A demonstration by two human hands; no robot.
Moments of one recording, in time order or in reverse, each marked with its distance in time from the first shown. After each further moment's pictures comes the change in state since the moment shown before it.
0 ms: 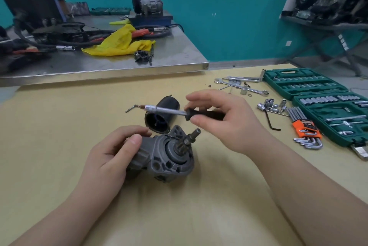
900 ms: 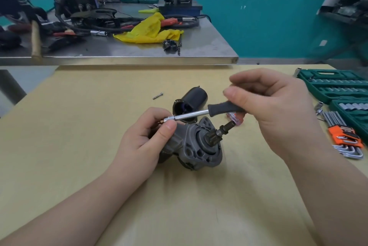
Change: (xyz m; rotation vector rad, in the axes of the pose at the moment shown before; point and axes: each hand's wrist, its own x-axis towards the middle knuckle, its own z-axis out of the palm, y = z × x) left_hand -0.001 0.003 0.002 -0.130 -0.011 0.017; right_hand 0.002 -0.044 0.007 0.343 0.212 0.113
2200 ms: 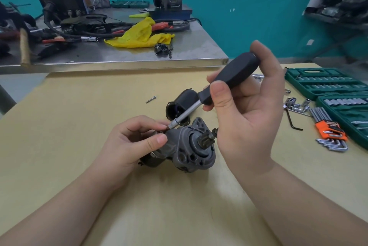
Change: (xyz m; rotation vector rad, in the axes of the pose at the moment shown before) left_hand 0.006 0.008 -0.020 -0.337 -0.129 -0.116; right_hand -0.028 -0.005 0.062 0.233 0.247 -0.401
